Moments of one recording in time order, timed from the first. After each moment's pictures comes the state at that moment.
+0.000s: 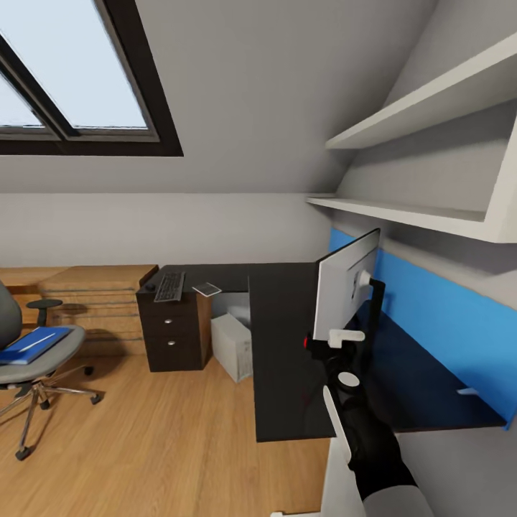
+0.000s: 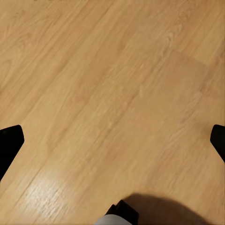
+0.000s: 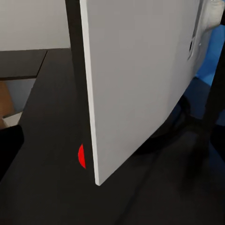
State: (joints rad) left arm 0.05 0.10 -0.45 -0.39 0.88 -0.46 0.36; right arm -0.48 0.17 0.02 -1.20 0.11 0.28 -0.22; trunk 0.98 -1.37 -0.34
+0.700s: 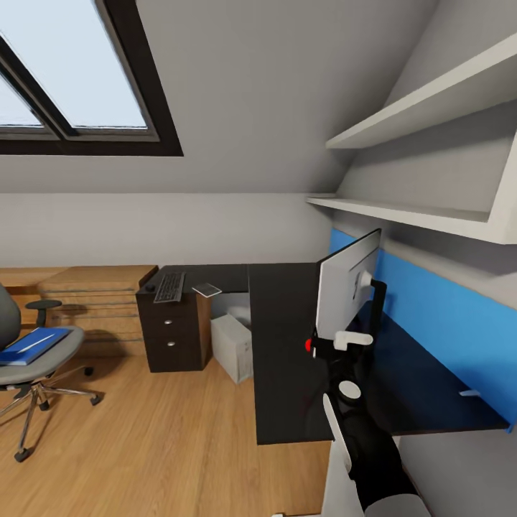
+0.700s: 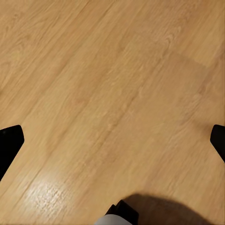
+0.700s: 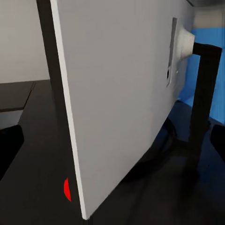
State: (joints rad) left arm 0.05 0.10 -0.45 -0.39 0.88 -0.46 0.36; right arm -0.45 0.17 0.02 -1.19 0.12 0.10 -0.30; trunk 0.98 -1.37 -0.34
